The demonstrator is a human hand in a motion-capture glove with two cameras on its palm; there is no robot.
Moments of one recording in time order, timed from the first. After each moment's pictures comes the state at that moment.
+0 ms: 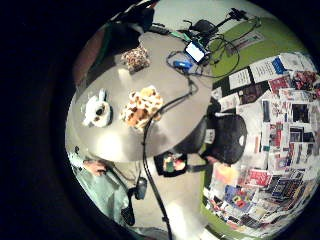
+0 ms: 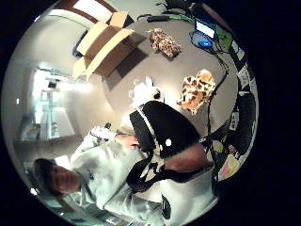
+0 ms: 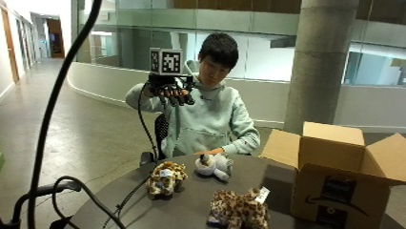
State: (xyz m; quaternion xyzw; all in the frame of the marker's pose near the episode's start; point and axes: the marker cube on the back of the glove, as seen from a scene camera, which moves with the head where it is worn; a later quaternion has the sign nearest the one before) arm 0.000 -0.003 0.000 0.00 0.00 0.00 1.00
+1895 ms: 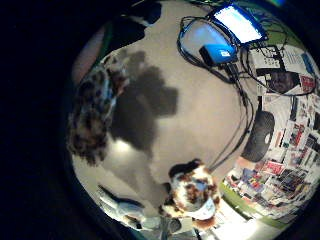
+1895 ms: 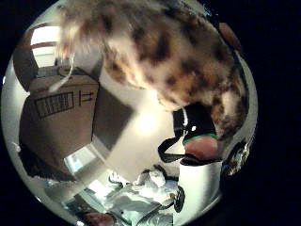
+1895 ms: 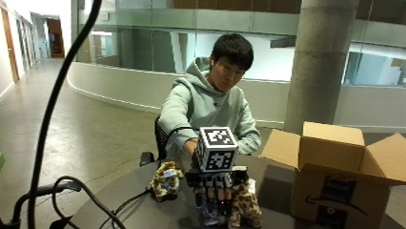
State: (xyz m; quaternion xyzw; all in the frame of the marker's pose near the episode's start) arm -0.024 -0.255 0.199 -0.16 -0.02 0.16 0.97
